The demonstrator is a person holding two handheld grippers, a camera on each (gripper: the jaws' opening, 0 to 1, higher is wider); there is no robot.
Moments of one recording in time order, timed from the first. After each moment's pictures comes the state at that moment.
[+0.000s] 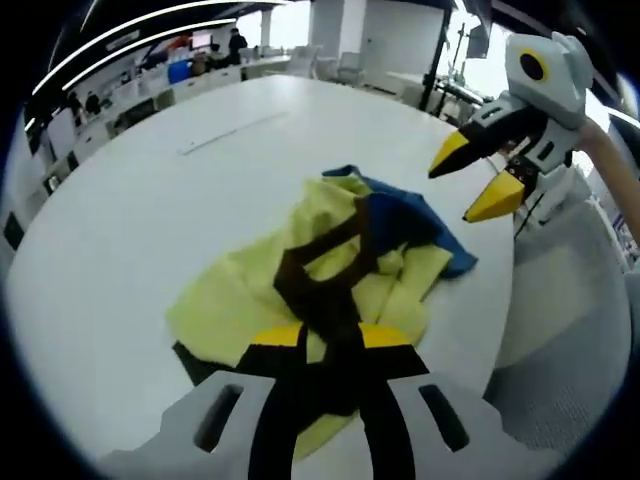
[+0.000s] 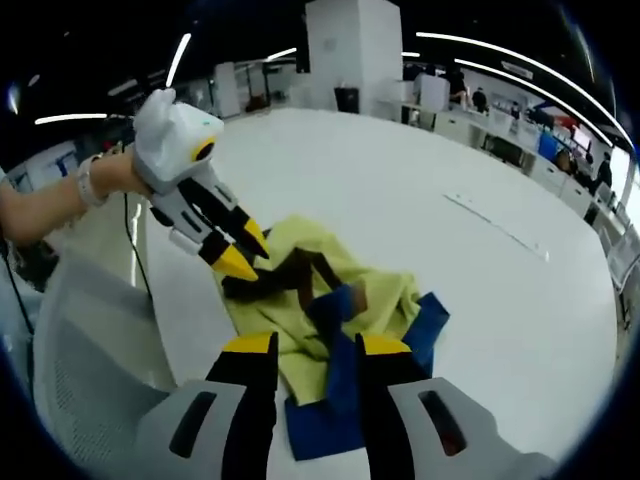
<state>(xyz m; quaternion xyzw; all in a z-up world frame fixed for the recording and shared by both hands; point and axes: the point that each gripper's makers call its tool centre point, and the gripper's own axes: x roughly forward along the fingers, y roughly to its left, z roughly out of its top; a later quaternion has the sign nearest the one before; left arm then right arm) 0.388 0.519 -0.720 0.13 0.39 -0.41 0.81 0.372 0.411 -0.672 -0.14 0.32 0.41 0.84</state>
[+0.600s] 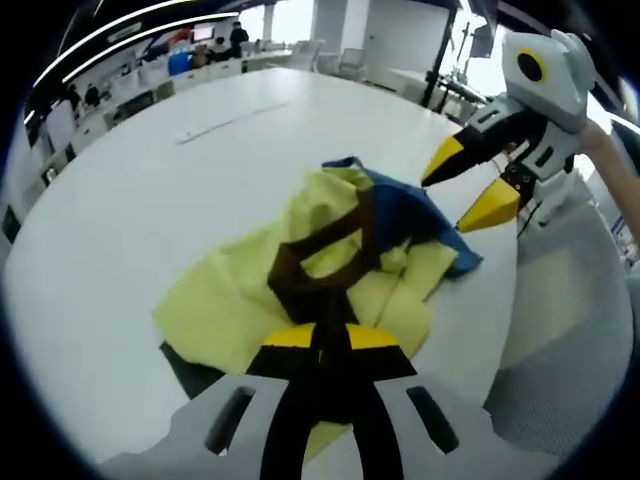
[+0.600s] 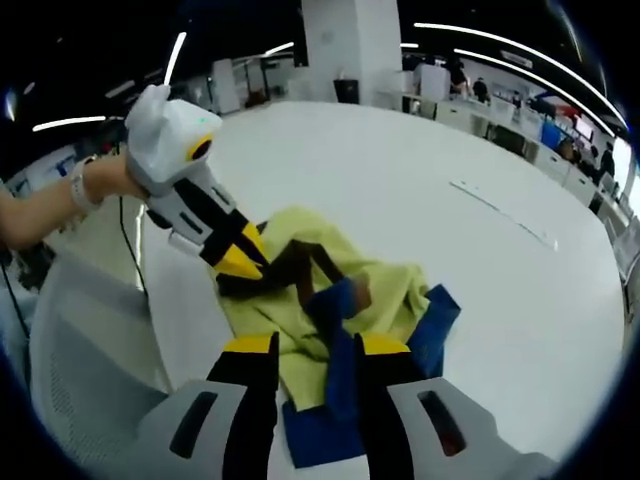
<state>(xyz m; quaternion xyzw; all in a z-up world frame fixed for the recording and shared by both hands) 0.388 0.514 -0.733 0.13 0.41 -0.41 0.81 0.378 0.416 -0.689 -0.13 0.34 0.41 0.83</state>
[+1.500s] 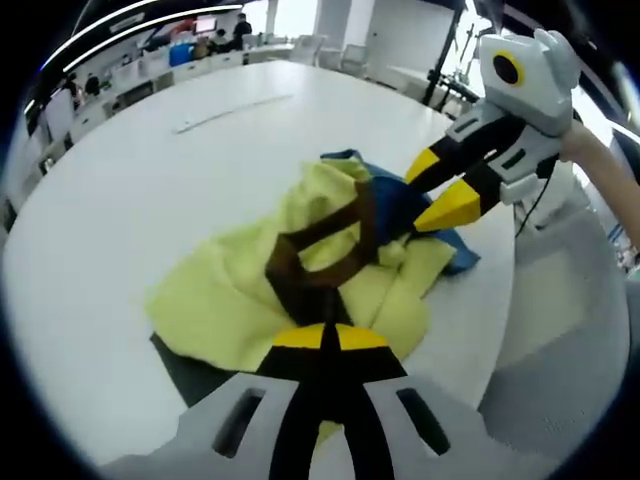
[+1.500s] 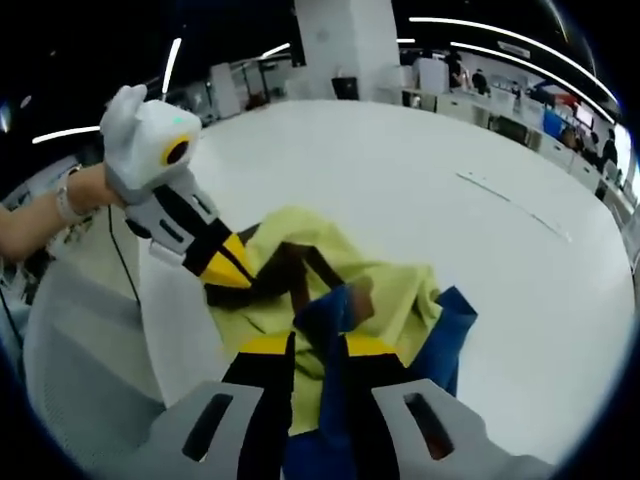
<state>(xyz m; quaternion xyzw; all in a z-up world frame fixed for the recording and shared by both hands) 0.384 0.514 -0.737 0.12 0.42 -0.41 0.80 0.395 0.428 -0.709 -0.11 0.35 0.42 0.83</state>
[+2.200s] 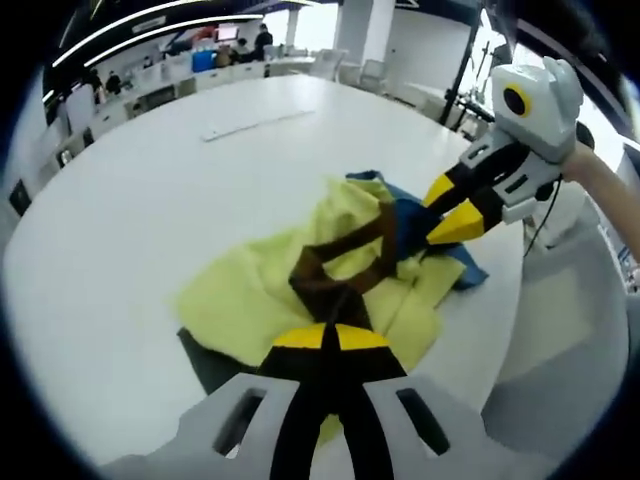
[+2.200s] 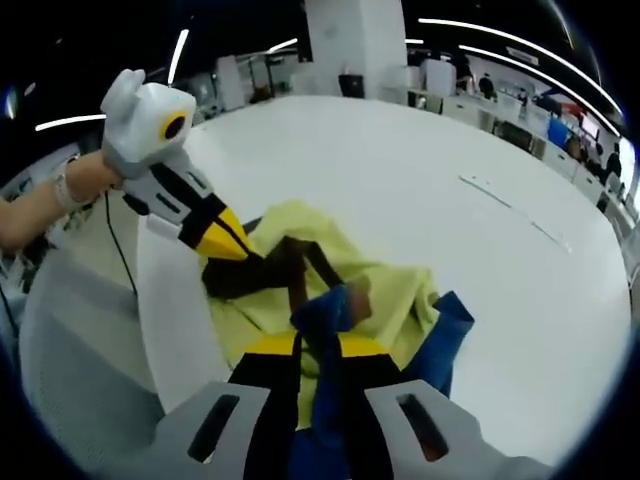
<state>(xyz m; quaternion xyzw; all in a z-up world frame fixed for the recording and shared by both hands) 0.396 0.533 -0.720 0.10 0.40 -0.37 0.83 0.394 0.427 -0.708 -0.14 0.35 0.42 0.82</state>
